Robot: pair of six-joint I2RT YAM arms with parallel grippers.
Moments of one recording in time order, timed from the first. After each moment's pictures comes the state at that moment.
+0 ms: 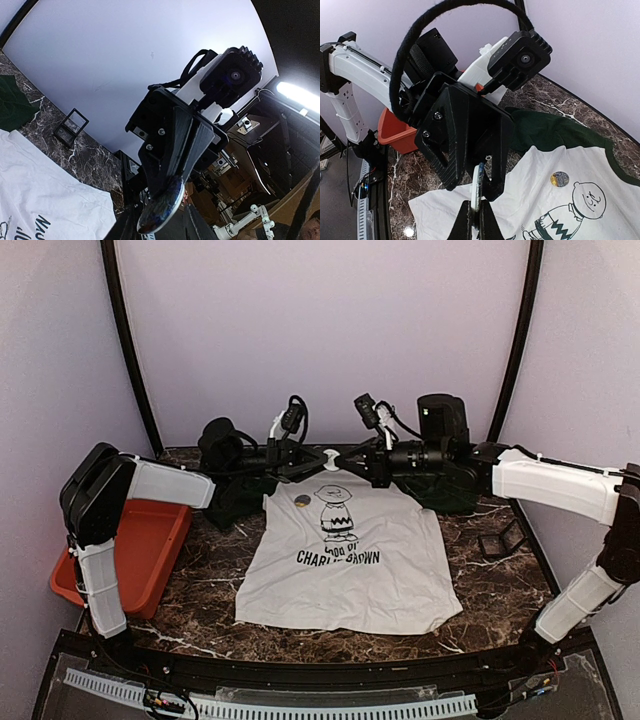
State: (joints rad) left arm -0.59 1.95 1.21 1.07 1.12 -1.16; right arm 0.72 1.51 1.19 0.02 -0.55 0.08
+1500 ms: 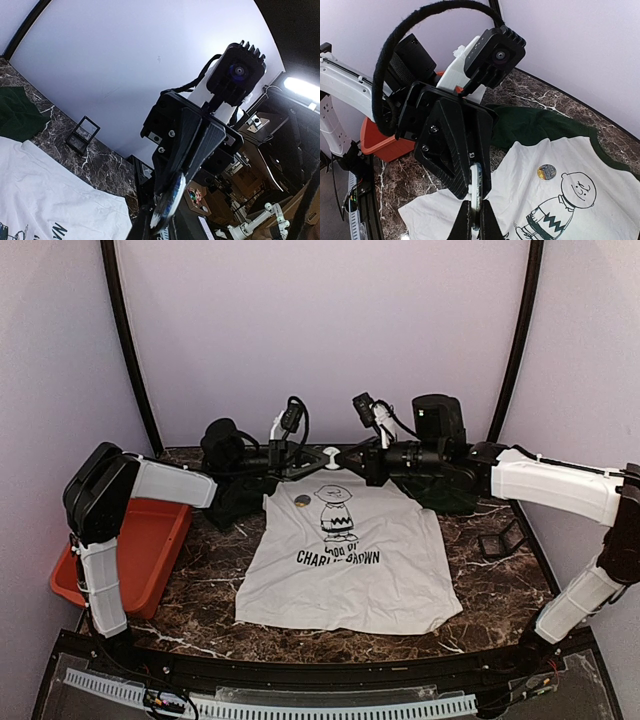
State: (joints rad) left arm -0.59 1.97 1.22 1.05 1.10 -1.08; right arm 0.76 1.52 1.21 -0.01 -0.40 0.12
